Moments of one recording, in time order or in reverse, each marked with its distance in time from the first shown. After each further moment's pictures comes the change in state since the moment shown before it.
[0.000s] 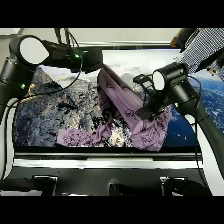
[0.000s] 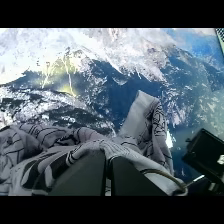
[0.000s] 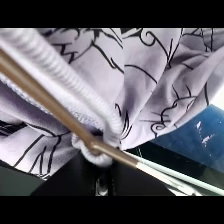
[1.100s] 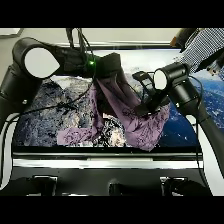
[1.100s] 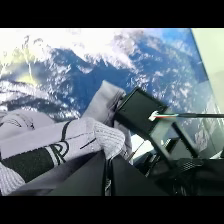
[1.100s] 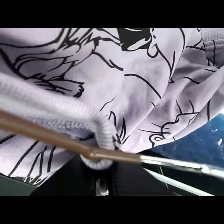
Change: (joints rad) left arm -0.198 0.045 0.007 0.099 0.037 -0.117; right arm 0.000 0.001 0.001 0.083 -0.081 0.062
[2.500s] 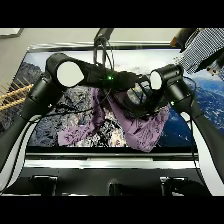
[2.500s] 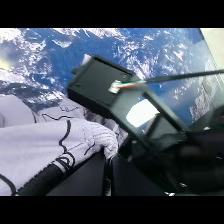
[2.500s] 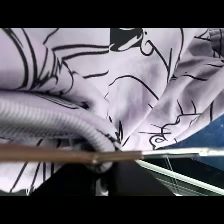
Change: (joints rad) left arm -0.067 -0.071 -0.057 -0.110 0.058 0.153; right arm 0.000 -0.048 -0.001 0.015 0.009 0.029
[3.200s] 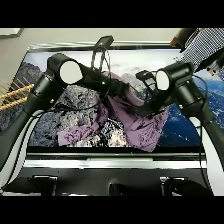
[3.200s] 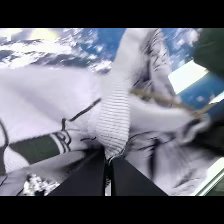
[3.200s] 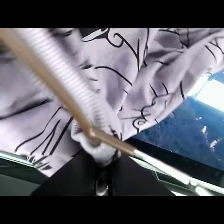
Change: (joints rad) left arm 0.075 -0.014 -0.051 0.044 -0.136 0.171; right arm 0.002 0.092 0.001 -0.089 0.034 -0.011
